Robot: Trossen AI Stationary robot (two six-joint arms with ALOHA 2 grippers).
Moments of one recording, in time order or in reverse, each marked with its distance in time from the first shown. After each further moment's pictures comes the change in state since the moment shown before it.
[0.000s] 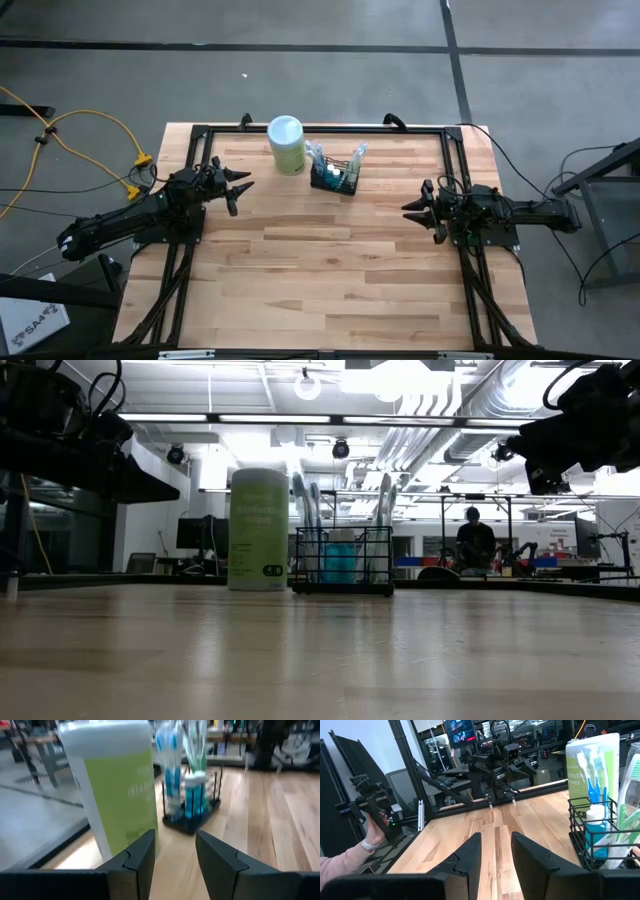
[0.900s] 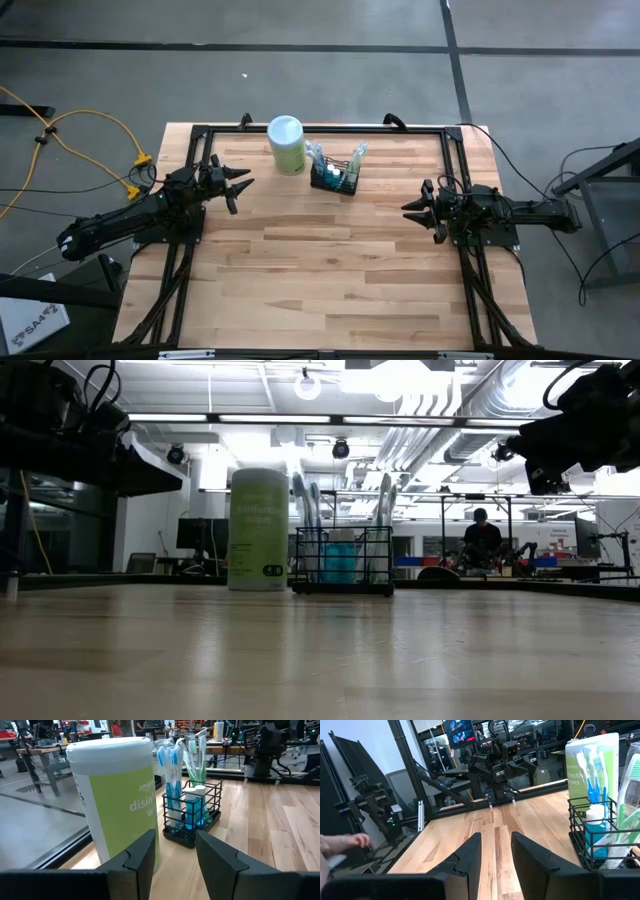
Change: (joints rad) left arm 0.000 0.000 0.000 0.062 0.000 -0.002; right arm 0.000 0.000 0.000 0.006 0.000 0.005
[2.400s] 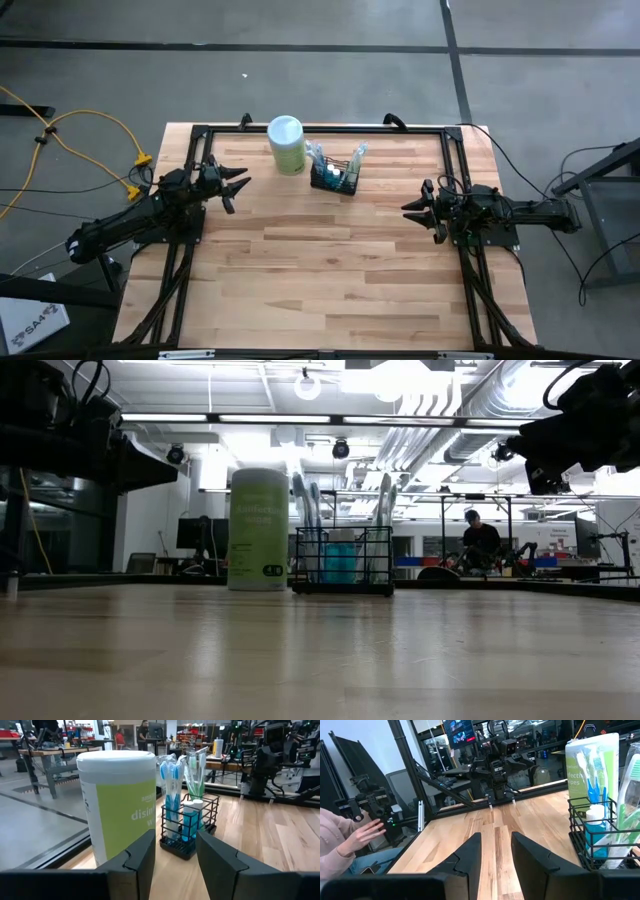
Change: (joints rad) left arm 0.004 -0.133 0.000 -0.078 -0.001 -0.072; right arm 0.000 0.000 0.000 0.002 0.000 0.000
